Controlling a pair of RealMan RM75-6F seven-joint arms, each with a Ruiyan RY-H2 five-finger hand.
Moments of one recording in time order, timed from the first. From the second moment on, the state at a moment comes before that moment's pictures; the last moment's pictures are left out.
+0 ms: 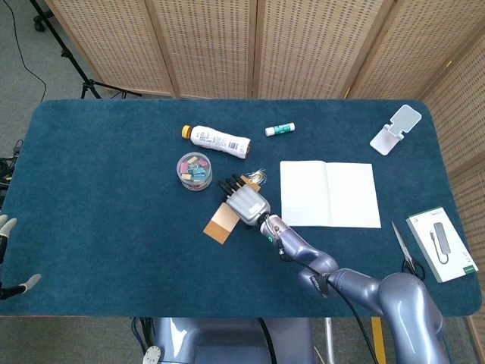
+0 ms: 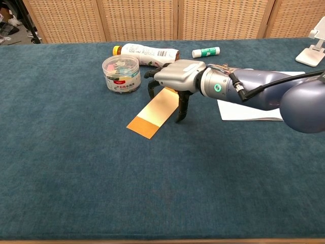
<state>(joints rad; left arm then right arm) 0.01 -1.07 -0.04 -1.73 1.45 1.53 -0.01 1.07 -1.85 0.24 -0.94 -1.33 0.62 -0.29</state>
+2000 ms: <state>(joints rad) 0.01 -1.10 -0.02 -1.74 1.47 1.53 0.07 1.01 -1.38 0.06 -1.13 -1.51 0.79 -0.48</state>
